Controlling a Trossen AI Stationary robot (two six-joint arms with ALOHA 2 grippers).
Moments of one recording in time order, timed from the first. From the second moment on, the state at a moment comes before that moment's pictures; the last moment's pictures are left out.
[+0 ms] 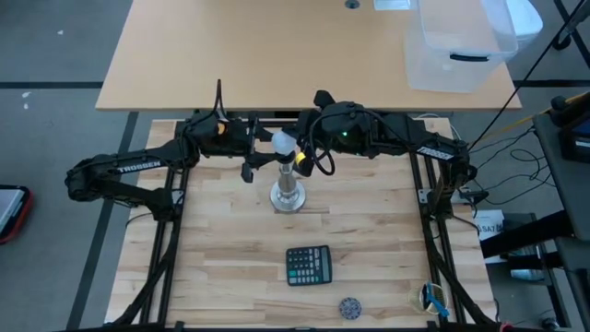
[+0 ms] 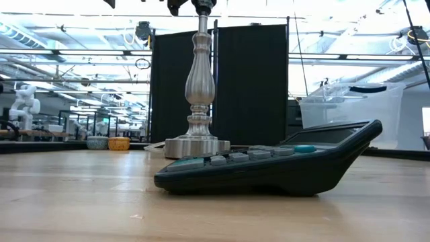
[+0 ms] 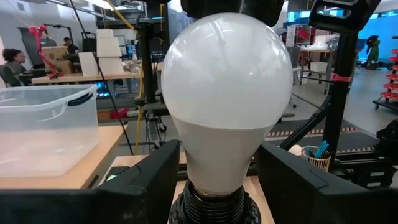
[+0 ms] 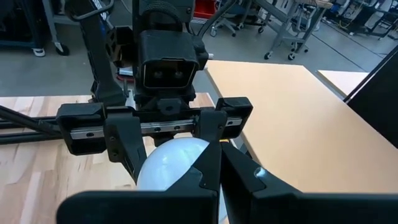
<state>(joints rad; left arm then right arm) 0.37 1.16 0.95 0.30 0.42 0.04 0.01 1.86 2.33 -0.94 0.37 -0.04</state>
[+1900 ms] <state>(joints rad) 0.37 1.16 0.95 0.30 0.46 0.03 0.02 1.61 2.32 -0.92 0.44 -0.27</state>
